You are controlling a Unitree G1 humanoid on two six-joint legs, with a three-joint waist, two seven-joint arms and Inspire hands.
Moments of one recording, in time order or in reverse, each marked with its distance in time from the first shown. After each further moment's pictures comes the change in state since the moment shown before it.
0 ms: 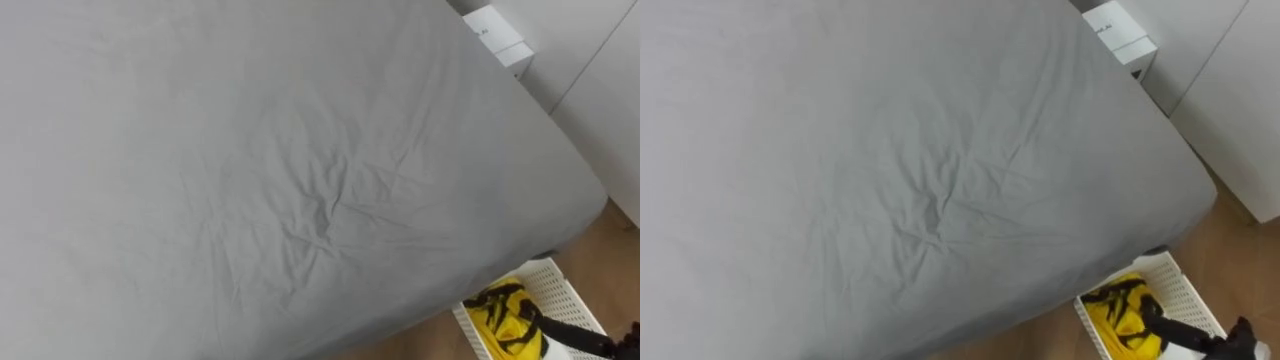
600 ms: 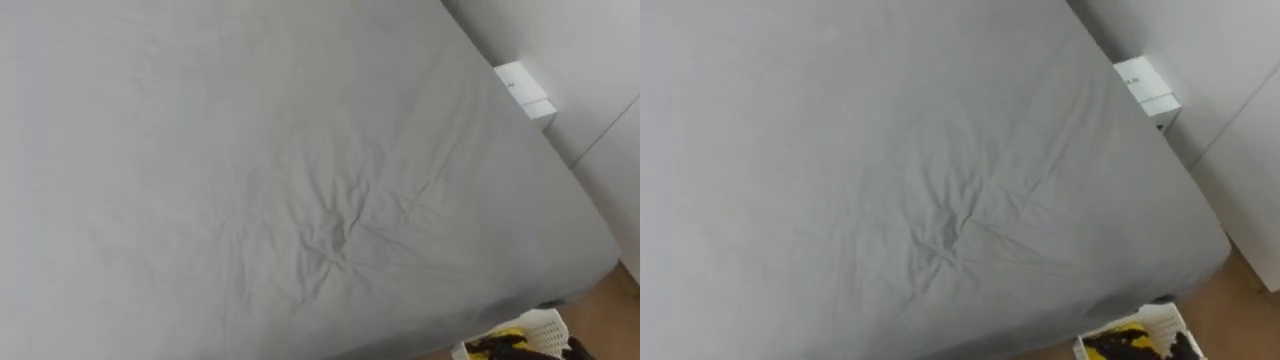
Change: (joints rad) left arm 0.049 -0.014 0.052 -0.038 0.016 -0.084 -0.001; right arm 0.083 0.095 0.132 -0.024 0.022 0.005 0.106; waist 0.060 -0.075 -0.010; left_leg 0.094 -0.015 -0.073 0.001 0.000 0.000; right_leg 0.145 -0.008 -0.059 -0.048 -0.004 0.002
